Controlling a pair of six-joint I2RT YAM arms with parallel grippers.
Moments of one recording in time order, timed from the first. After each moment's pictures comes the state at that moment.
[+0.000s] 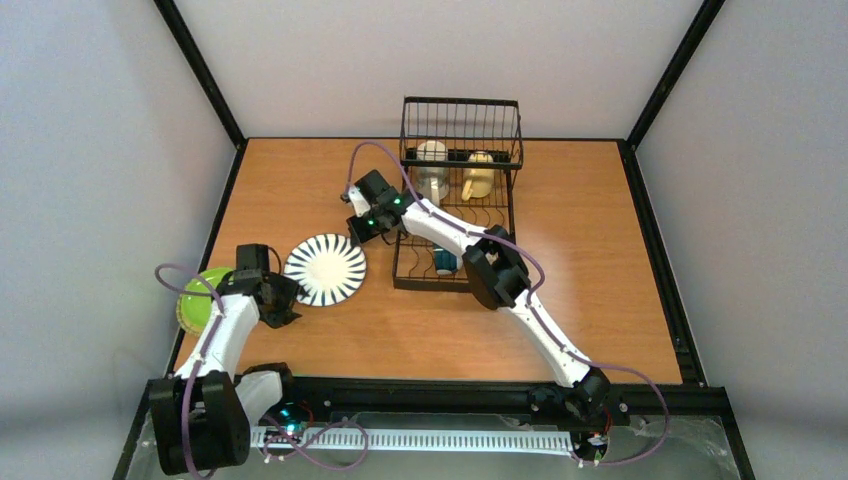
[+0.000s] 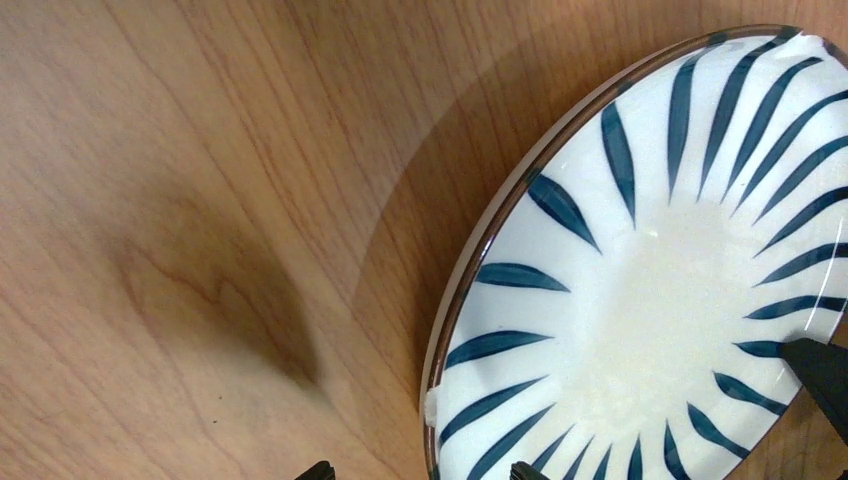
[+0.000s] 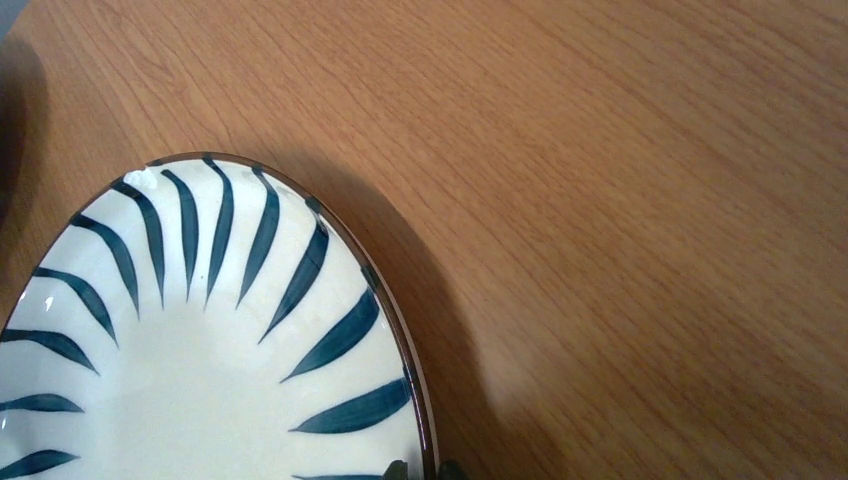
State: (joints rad) left arm 0.16 1.03 0.52 -0.67 0.12 -1.10; right arm 0.81 2.62 2.31 -0.58 -0.37 0.21
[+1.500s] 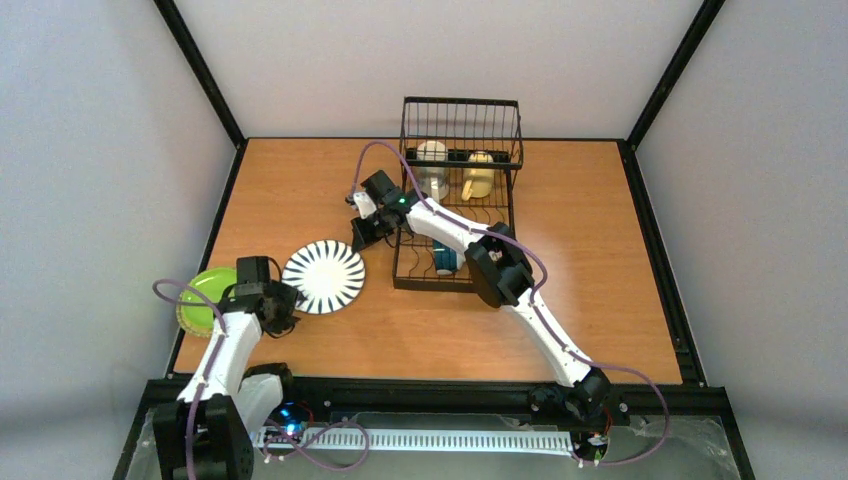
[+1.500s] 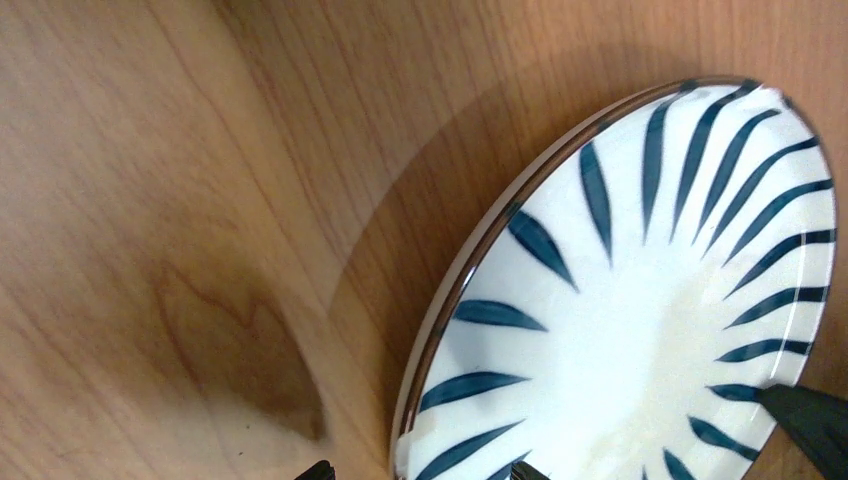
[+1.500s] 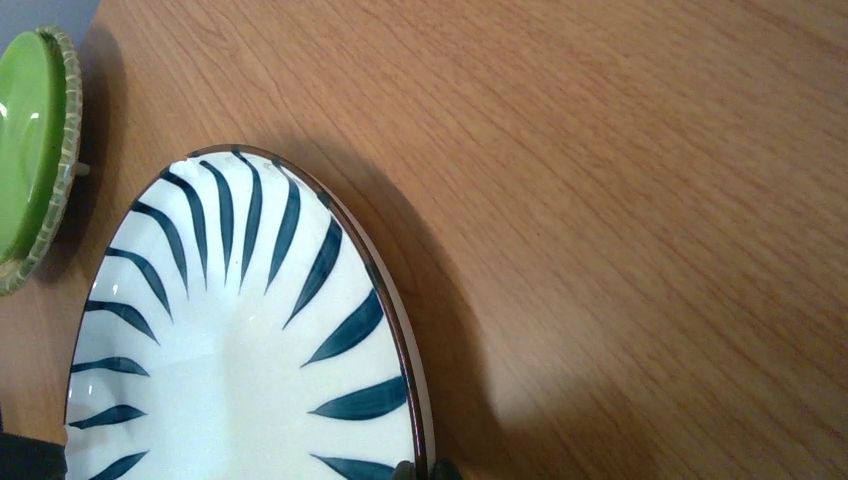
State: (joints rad) left arm 0.16 0.92 0.42 -0.61 0.07 -1.12; right arm 0.79 2.60 2.25 -0.58 -0.52 0.28
